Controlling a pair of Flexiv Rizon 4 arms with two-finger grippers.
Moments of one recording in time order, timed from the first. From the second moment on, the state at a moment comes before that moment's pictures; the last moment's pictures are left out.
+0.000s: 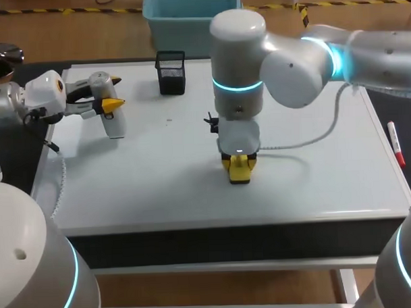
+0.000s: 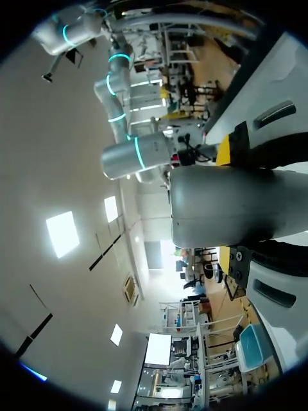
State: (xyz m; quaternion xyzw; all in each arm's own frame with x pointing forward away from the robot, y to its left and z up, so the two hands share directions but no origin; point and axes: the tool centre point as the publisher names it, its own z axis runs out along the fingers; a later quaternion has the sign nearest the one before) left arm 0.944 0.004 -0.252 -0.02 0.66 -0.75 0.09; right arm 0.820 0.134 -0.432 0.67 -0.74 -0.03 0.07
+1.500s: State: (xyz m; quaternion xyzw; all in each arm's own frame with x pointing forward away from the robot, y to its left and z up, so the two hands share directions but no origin) left arm 0.944 0.004 -0.252 -0.02 0.66 -0.75 0.09; right arm 0.799 -0.004 -0.361 0.64 -0.77 0.00 0.06
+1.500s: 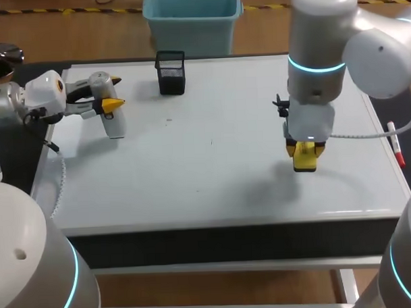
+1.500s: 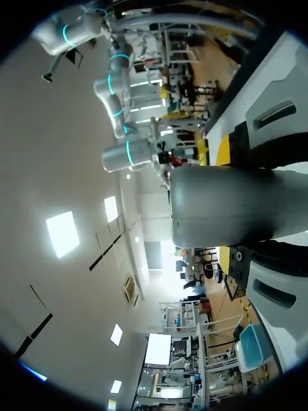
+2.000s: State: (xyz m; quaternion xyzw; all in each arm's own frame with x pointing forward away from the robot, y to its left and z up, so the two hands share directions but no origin) left arm 0.944 0.004 -0.252 -0.02 0.66 -0.75 0.09; right arm 0.817 -0.017 -0.362 0.63 -0.77 0.02 0.05
